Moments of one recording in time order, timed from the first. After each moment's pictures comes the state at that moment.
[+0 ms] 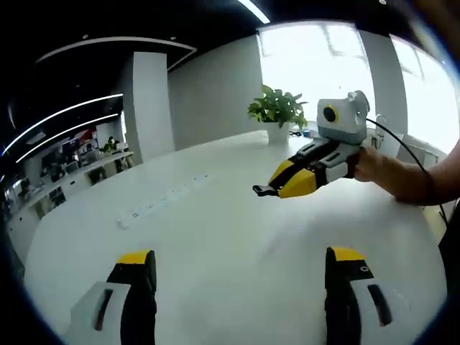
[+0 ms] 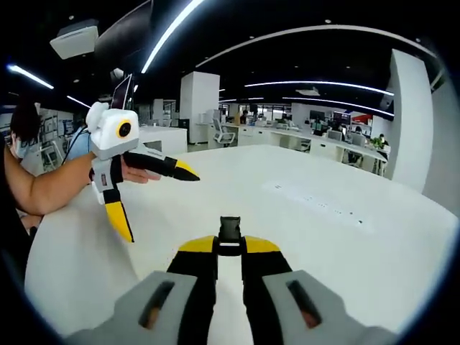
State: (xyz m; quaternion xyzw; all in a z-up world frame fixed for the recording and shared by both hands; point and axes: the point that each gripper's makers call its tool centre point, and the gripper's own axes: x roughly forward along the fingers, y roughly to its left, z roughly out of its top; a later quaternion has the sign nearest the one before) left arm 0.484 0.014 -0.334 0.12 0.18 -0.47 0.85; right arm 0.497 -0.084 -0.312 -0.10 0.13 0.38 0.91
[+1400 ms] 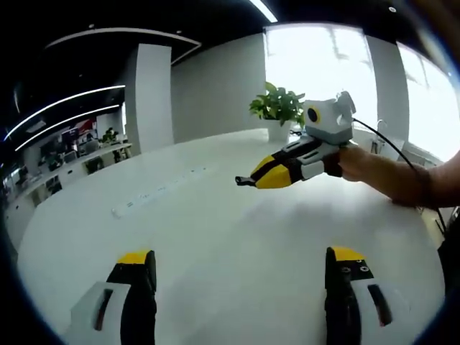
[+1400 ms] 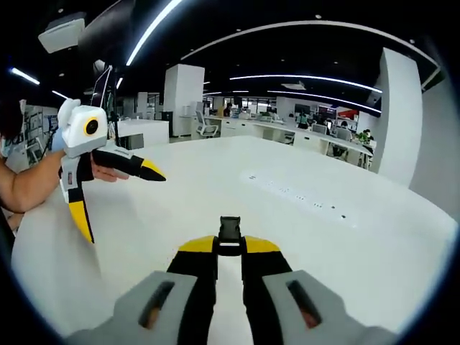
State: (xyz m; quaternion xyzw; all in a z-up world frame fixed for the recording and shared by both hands) left arm 0.488 0.012 -0.349 0.10 0.21 -0.48 0.85; right arm 0.536 -0.106 -0.328 -0.12 0.15 0.34 0.92
